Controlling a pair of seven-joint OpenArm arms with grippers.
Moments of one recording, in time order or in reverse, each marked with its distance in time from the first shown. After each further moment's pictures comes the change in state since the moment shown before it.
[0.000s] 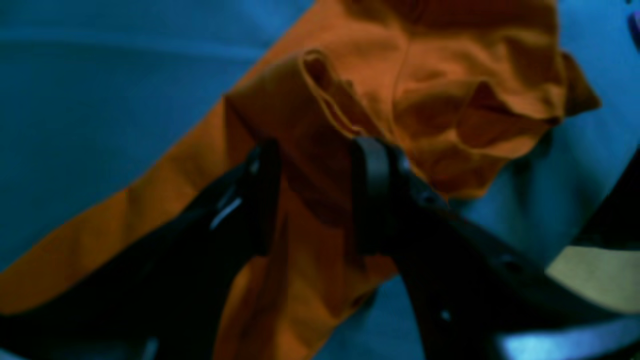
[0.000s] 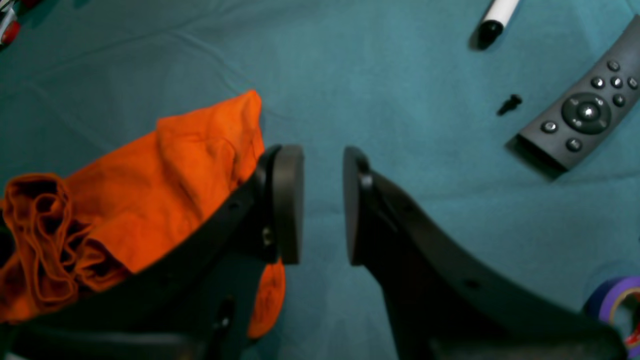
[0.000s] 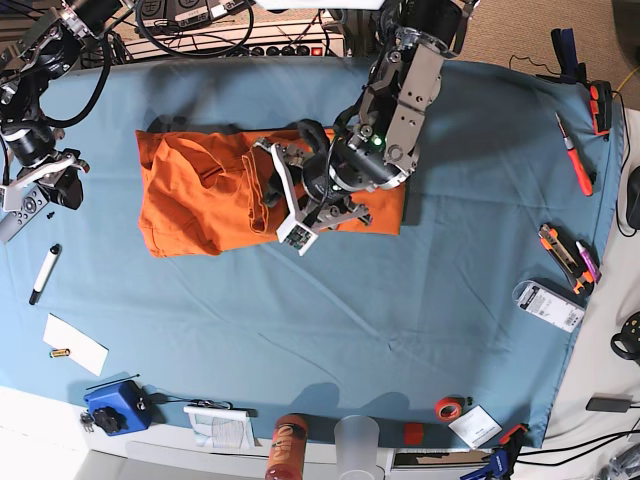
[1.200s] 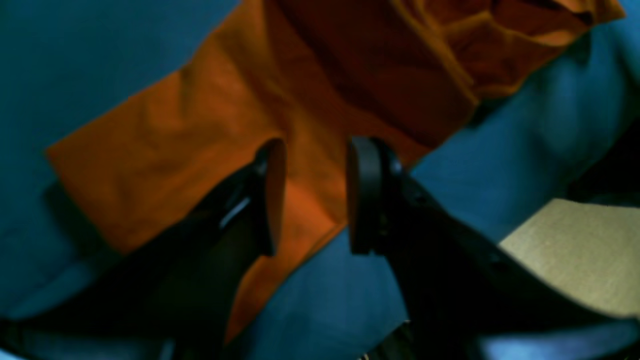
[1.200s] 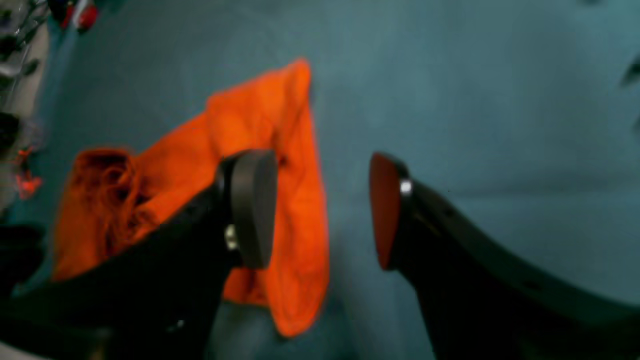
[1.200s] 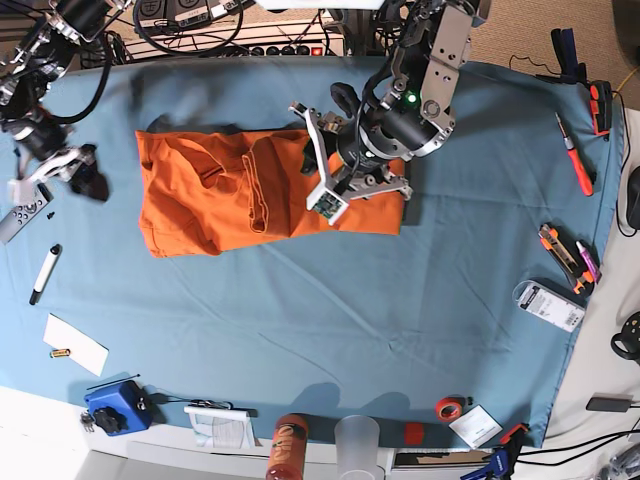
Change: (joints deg) left arm 7.5 -4.6 -0.3 15.6 3.4 0.0 11.7; right arm 0.5 3.5 -4.7 -17.2 17.2 5.4 -5.6
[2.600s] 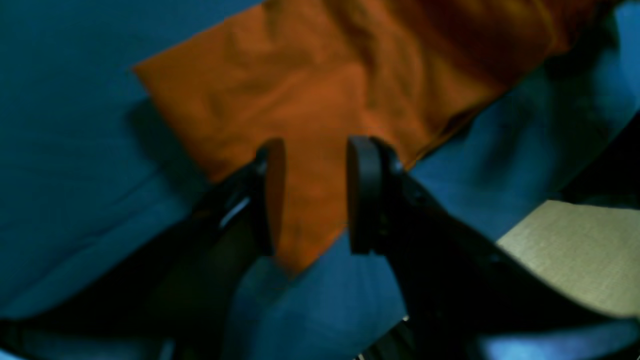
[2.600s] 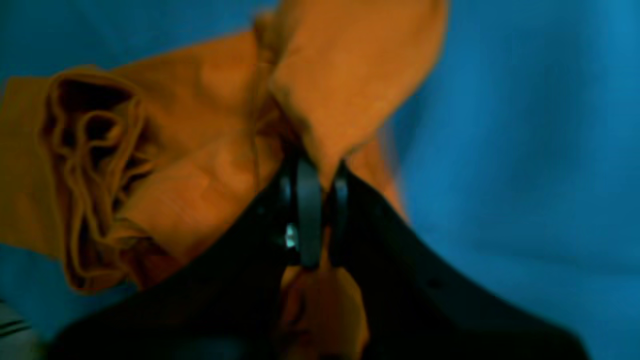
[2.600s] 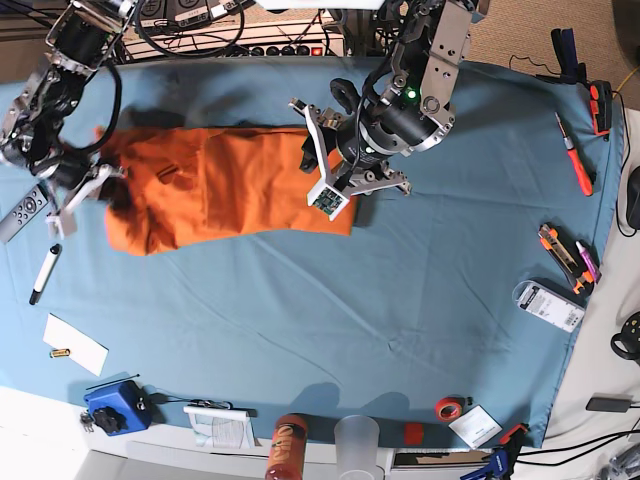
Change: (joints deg) left arm 1.0 0.0 0.0 0.0 0.0 0.0 -1.0; right arm 5.7 3.2 -11.8 2.3 -20.6 1.0 3.2
